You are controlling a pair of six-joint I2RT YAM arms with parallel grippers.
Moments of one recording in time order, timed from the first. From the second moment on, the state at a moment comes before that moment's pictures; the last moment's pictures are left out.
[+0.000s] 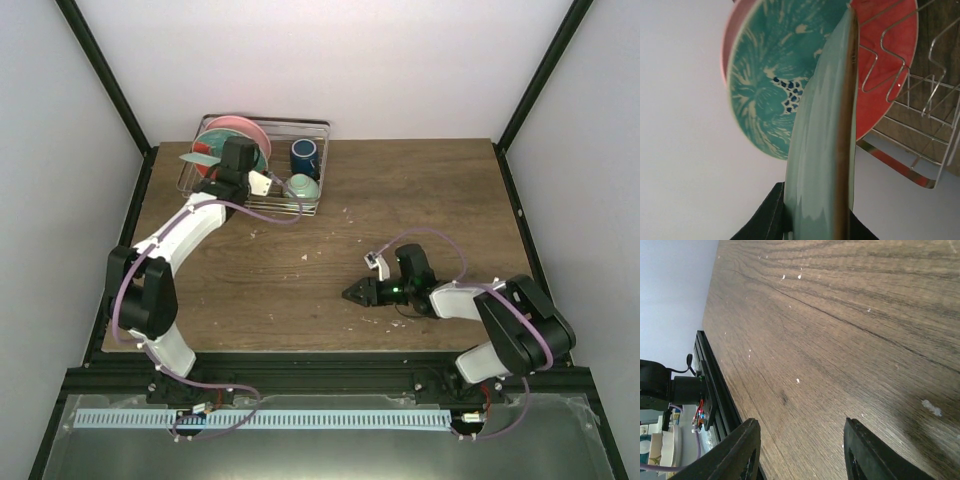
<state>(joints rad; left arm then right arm) -0.35 1.69 1.37 -0.24 -0.57 1.81 0.45 1.44 0.38 0.31 -0.80 0.52</state>
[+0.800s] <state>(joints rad) -0.31 1.76 1.36 -0.26 -0.54 1.69 0.45 1.52 0.39 0.35 -0.83 0.52</state>
